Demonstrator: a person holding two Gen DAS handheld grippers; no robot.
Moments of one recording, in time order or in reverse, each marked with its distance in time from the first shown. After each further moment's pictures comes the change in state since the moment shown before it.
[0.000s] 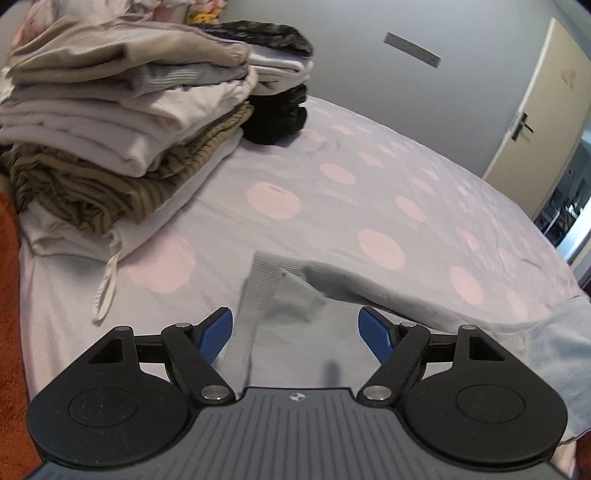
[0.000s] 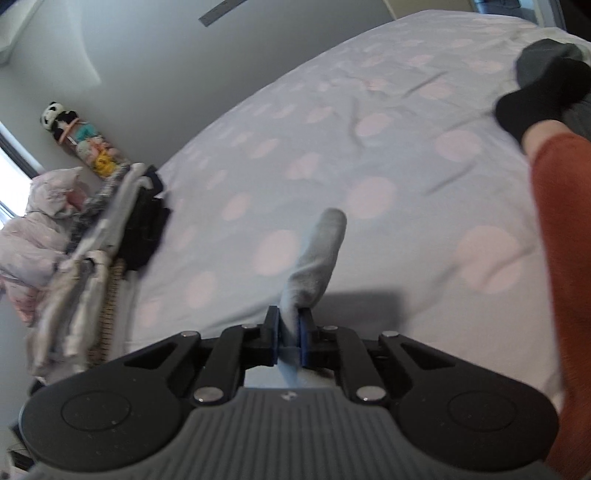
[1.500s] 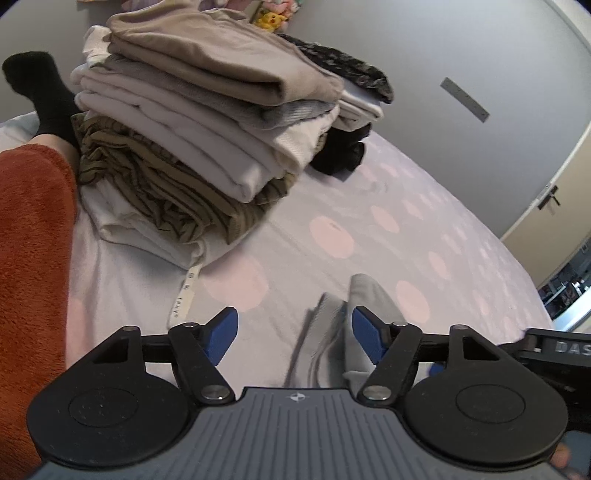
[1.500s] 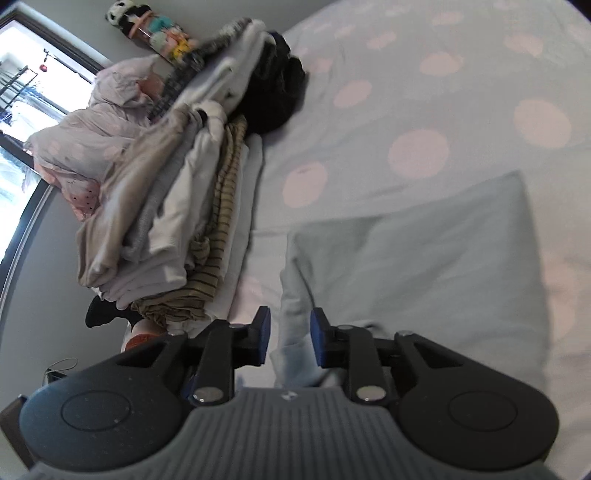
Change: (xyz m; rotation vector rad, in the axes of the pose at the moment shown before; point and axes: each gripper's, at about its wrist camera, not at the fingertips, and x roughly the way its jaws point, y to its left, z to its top) left arm -0.027 0.058 0.021 -0.218 -0.041 0.006; right arm 0.137 0.186 -0.093 -0.143 0.281 0.203
